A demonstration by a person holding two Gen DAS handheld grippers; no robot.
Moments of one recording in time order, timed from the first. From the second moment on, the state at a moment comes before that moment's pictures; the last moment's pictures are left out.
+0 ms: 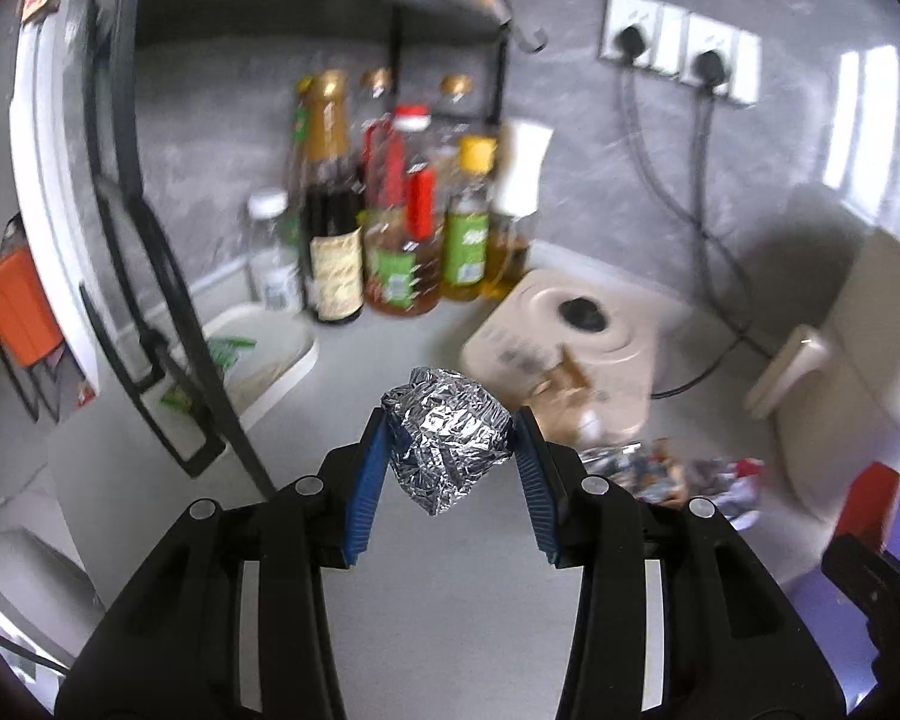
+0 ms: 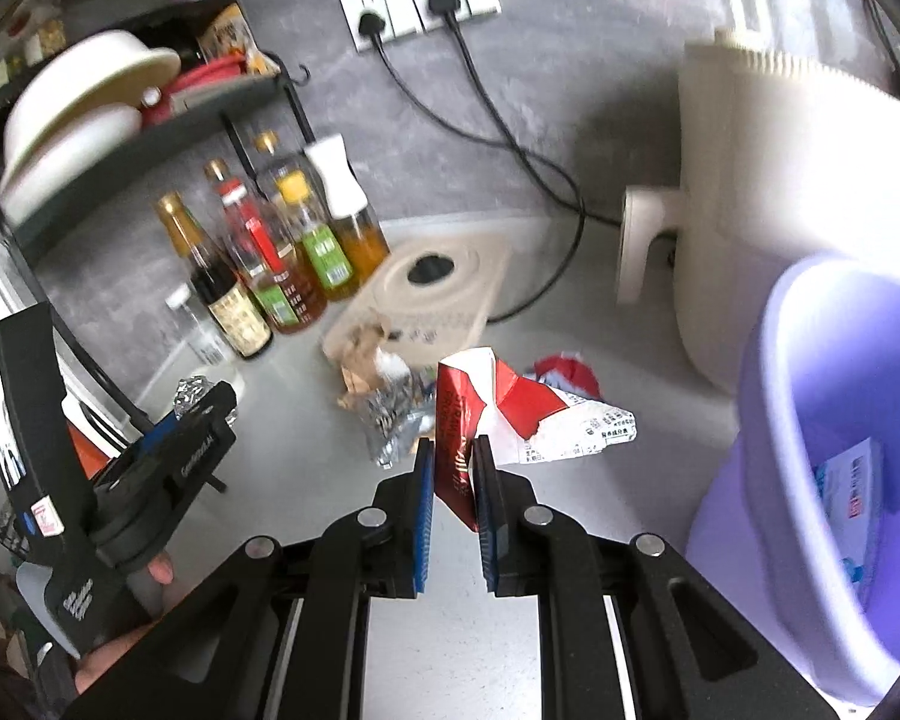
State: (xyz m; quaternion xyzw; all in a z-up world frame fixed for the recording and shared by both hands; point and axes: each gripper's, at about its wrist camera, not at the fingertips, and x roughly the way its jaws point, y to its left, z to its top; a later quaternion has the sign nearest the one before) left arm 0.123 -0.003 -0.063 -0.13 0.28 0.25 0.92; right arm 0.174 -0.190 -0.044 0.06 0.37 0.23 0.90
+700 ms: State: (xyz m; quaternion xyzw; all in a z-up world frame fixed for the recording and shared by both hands) left arm 0.144 -0.109 0.002 -0.06 0.24 0.10 0.96; right arm 0.143 -0.289 0.002 0.09 0.31 0.16 0.93
